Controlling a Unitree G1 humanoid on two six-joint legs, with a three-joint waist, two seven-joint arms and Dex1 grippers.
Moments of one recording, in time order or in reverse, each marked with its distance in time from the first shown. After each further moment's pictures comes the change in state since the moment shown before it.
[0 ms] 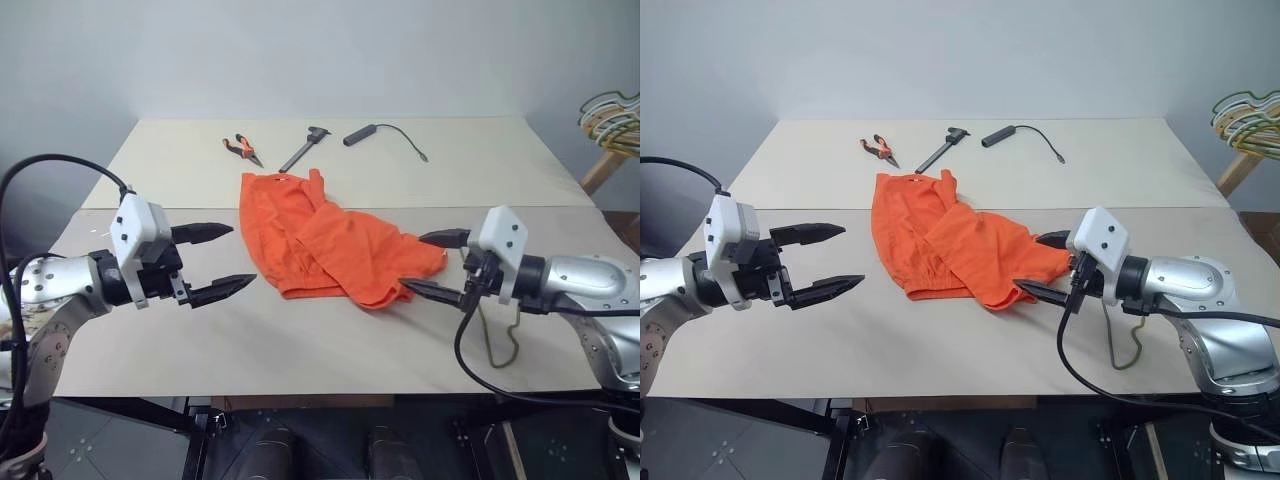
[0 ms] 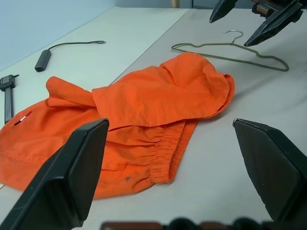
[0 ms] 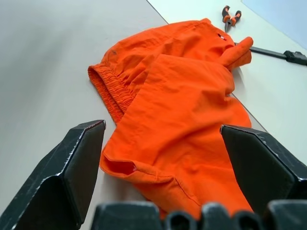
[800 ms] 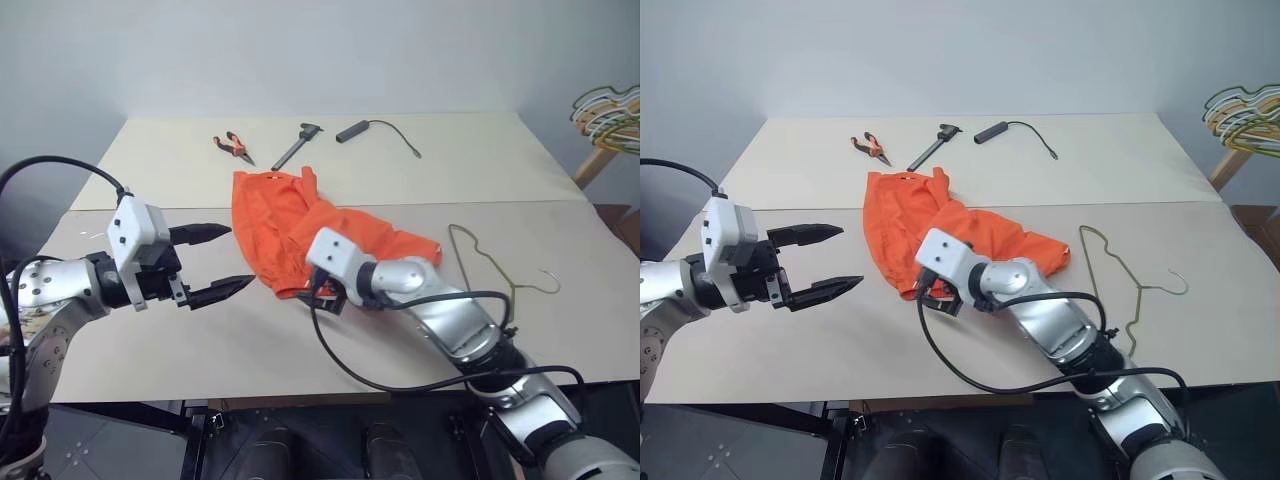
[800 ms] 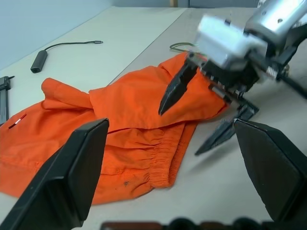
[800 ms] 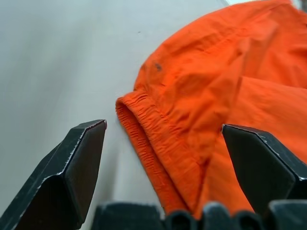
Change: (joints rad) left arm 0.019 -0.006 0.017 -0.017 0.006 -0.002 0.010; right arm -0.390 0.476 0.650 0.192 -0.372 0.298 -0.342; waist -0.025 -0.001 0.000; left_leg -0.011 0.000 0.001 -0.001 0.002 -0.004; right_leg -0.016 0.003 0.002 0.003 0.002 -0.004
